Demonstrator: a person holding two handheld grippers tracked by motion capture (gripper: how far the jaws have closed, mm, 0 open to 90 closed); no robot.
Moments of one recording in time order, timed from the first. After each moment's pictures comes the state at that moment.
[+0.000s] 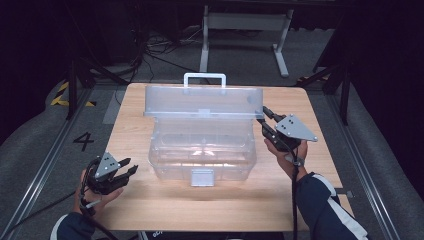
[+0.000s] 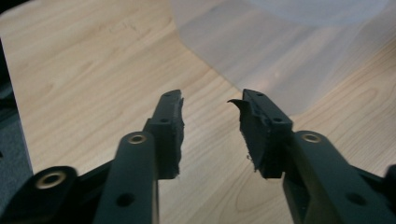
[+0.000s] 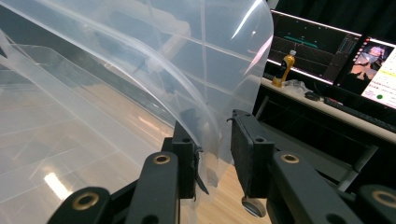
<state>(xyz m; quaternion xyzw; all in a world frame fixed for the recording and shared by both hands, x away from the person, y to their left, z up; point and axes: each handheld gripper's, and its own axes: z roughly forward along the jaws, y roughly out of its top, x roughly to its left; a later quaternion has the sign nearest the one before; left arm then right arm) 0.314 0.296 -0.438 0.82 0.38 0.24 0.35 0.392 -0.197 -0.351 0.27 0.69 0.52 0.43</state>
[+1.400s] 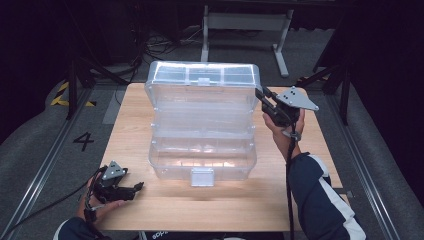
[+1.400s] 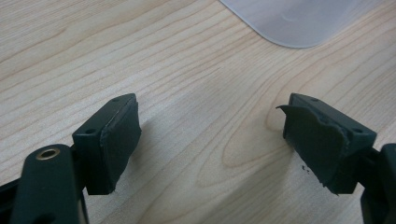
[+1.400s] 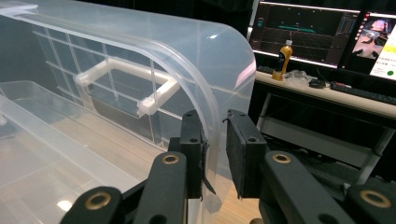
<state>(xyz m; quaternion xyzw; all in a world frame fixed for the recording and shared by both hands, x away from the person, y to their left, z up) 0.317 0.299 -0.481 0.83 0.42 0.16 0.33 0.445 -0.195 -0.321 0.32 0.66 0.55 0.39</state>
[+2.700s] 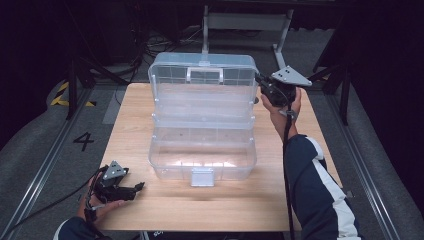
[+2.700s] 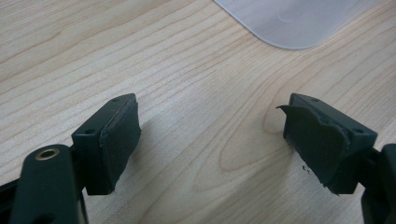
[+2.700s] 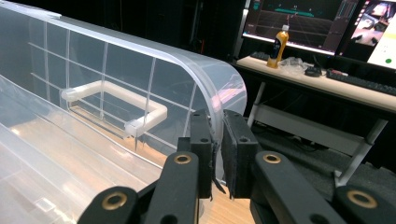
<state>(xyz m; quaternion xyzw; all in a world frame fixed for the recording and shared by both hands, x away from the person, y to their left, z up) 0.319 0.297 -0.481 0.83 0.41 0.16 0.33 0.496 -0.191 -0.302 0.34 0.68 0.52 0.38</state>
